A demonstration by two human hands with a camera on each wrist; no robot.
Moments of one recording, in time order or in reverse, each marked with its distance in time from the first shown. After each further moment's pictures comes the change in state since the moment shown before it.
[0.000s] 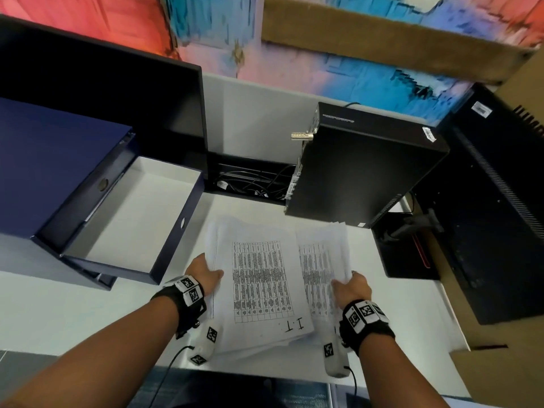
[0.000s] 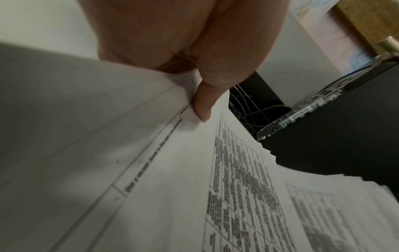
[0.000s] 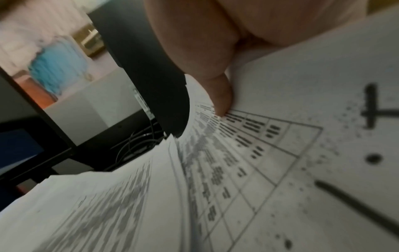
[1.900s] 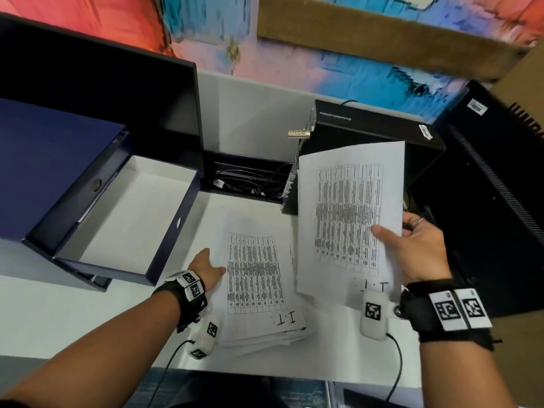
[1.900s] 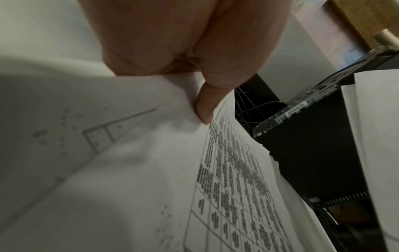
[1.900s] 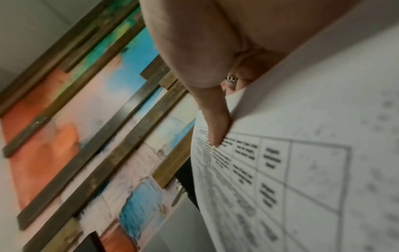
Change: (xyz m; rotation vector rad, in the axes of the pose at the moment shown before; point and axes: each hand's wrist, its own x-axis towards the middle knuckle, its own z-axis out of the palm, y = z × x) left_hand 0.006 0.011 0.003 0.030 -0.060 -0.001; right_hand -0.056 -0.074 -0.134 0.662 -0.011 -0.372
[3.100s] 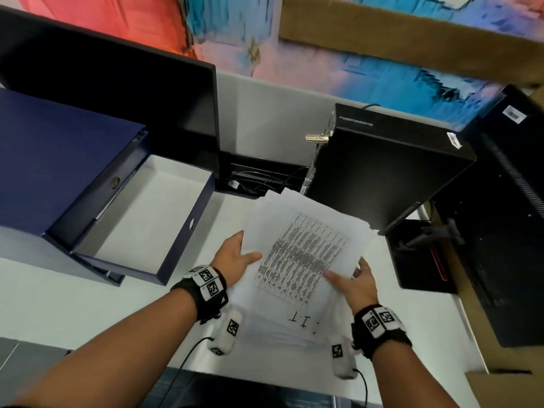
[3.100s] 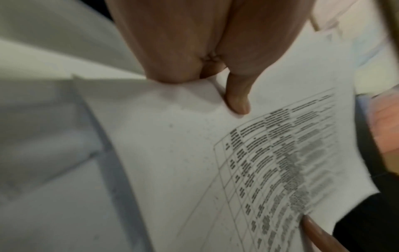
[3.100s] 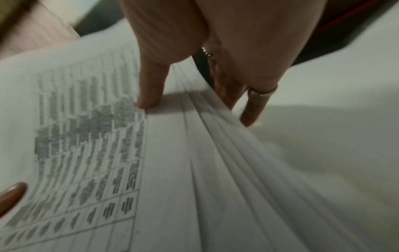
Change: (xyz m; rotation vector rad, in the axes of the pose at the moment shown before) left_hand -0.015 0.036 0.000 -0.543 -0.120 0.410; right_hand 0.036 0.162 0.064 -0.098 -0.144 0.215
